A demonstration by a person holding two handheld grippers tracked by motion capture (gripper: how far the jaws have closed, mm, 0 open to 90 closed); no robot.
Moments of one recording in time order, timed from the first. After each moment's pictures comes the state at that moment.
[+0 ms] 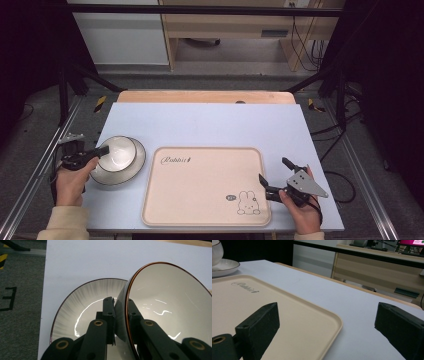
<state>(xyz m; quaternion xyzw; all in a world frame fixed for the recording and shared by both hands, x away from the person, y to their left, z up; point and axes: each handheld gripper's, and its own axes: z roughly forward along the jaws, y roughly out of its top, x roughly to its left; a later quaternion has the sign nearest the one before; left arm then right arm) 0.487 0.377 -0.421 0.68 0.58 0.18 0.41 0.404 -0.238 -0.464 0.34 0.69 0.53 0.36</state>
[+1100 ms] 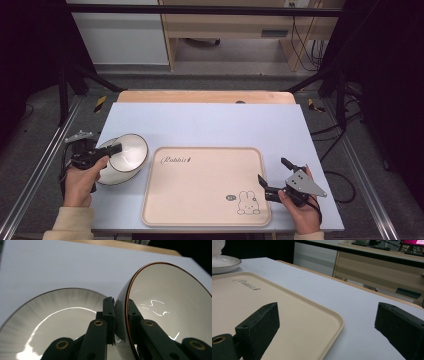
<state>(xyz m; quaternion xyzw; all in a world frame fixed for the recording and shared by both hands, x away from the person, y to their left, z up) 0.483 0.341 -0.407 0.68 0.54 0.14 0.47 0.405 -0.237 -0.465 0.34 0.69 0.53 0.36</state>
